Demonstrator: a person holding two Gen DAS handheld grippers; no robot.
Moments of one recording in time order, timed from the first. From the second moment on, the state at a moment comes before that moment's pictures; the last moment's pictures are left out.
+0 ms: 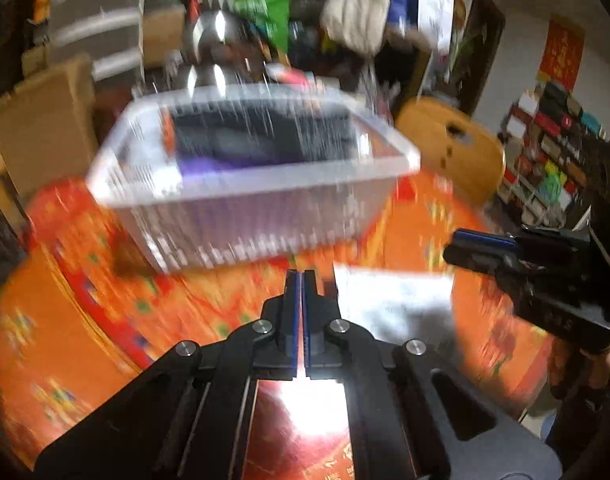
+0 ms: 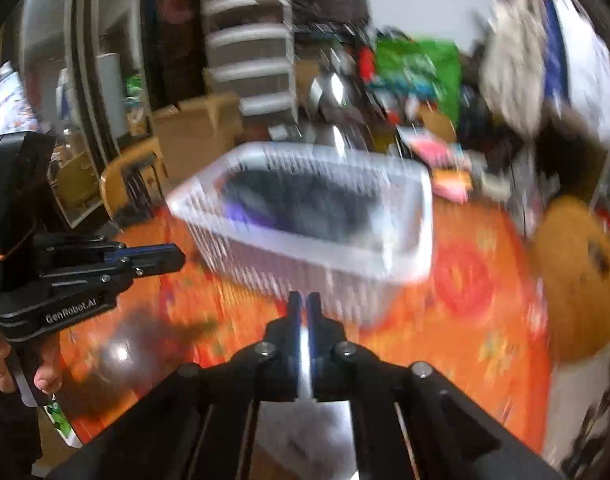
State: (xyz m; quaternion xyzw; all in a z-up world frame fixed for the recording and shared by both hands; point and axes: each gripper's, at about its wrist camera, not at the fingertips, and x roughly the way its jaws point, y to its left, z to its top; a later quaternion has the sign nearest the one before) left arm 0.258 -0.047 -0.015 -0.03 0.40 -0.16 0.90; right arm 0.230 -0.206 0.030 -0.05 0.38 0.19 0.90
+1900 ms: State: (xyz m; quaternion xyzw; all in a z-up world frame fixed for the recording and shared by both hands) left arm 0.203 -0.024 -0.038 -0.09 0.38 -0.20 0.90; right arm 0.189 -0.178 -0.015 -0.05 0.37 0.23 0.90
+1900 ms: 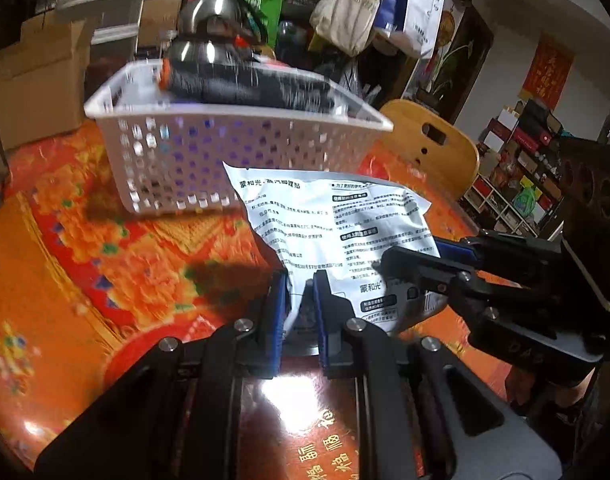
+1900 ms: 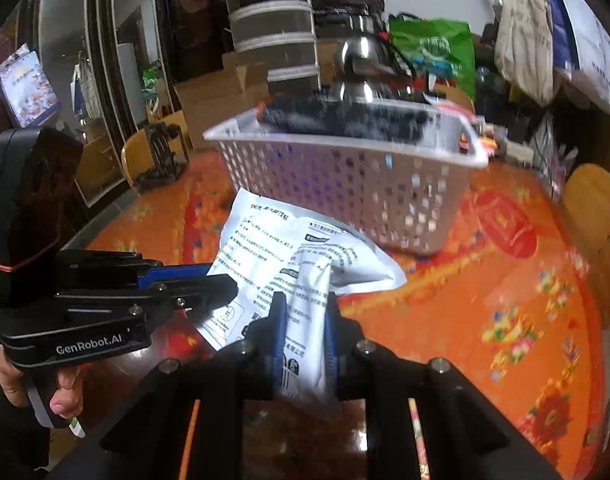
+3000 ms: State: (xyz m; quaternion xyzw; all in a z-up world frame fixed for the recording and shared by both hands) left arm 0.407 0.021 0.044 -0.10 0.37 -0.10 0.92; right arm 0.365 -0.147 0.069 -0.05 0.32 0.24 0.91
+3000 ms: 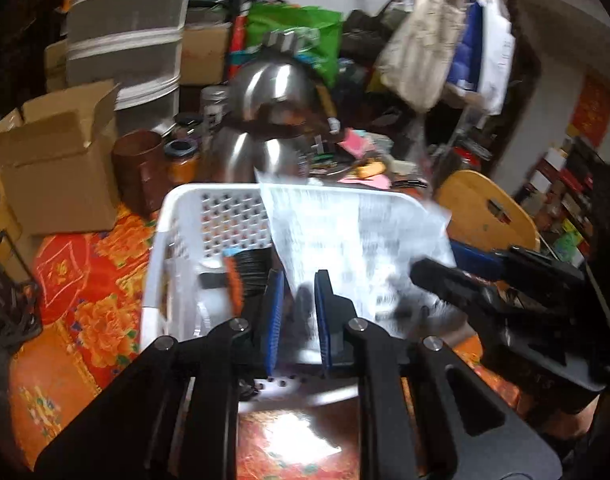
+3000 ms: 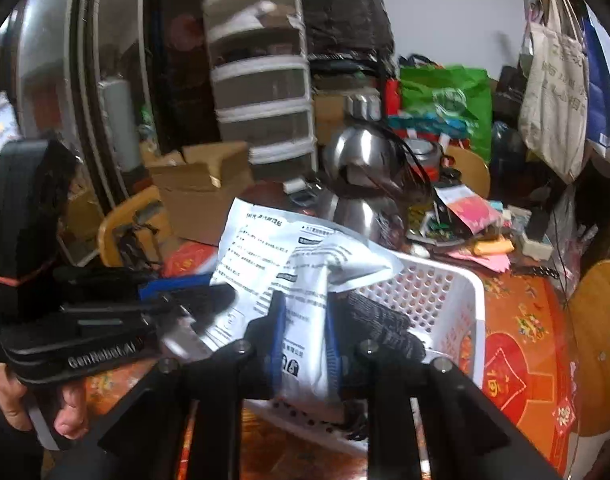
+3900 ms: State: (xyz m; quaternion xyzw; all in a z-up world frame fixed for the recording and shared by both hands) left arm 0.235 0.004 0.033 0.00 0.32 -0.03 0.95; right arm 0.238 -0.204 0.051 -0.04 0.34 0.14 0.93
